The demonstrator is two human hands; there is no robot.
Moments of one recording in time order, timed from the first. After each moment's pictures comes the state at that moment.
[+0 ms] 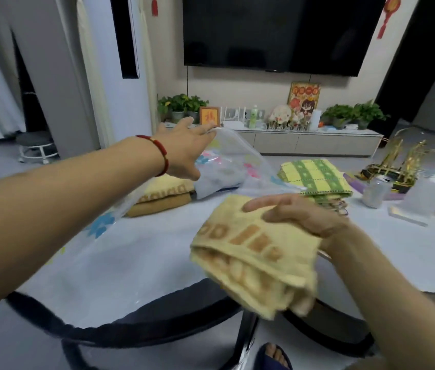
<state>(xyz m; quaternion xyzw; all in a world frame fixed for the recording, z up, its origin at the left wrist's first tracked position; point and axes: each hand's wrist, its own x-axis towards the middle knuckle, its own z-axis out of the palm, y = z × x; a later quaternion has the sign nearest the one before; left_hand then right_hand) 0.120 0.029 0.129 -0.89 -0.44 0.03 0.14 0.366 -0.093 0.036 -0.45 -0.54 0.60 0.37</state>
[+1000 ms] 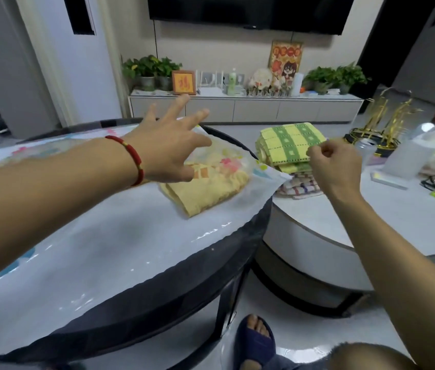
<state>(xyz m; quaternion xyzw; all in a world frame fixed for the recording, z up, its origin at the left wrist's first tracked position) 0.167 0.039 0.064 -0.92 -0.34 -0.02 0.17 0.464 -0.056 -0.003 -0.78 -0.41 -0.04 0.47</state>
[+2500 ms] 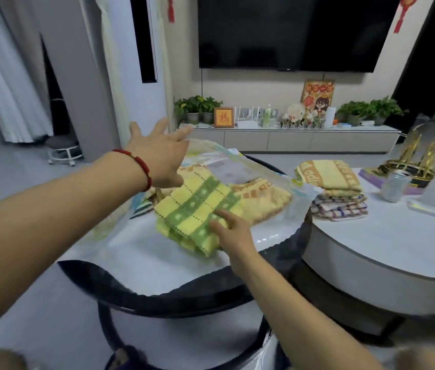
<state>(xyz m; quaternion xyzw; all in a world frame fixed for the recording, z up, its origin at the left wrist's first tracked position) 0.022 -0.011 0.128 -0.84 -0.50 0.06 0.21 0.182 -0.067 -0.058 -0.58 -0.37 0.47 0.55</state>
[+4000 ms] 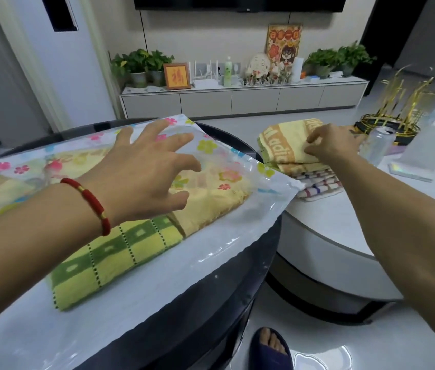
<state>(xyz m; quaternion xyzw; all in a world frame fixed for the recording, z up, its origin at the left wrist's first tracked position) 0.160 0.047 0.043 -0.93 -0.35 -0.02 0.14 0.575 0.072 -0.034 -0.88 -0.41 -0.01 0.23</state>
